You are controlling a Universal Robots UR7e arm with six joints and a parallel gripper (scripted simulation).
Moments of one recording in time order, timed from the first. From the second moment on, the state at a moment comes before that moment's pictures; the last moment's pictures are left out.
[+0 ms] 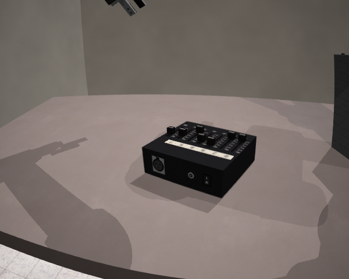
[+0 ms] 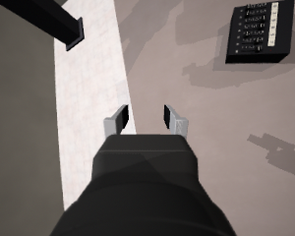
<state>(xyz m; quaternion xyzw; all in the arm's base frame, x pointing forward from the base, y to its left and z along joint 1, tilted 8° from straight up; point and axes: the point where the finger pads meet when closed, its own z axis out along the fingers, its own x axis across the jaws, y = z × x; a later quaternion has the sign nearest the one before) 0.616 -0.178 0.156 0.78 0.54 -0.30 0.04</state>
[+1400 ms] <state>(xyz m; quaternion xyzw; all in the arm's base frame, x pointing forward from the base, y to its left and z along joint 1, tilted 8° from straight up) 0.610 -0.150 0.134 0.78 0.56 -0.27 0.04</state>
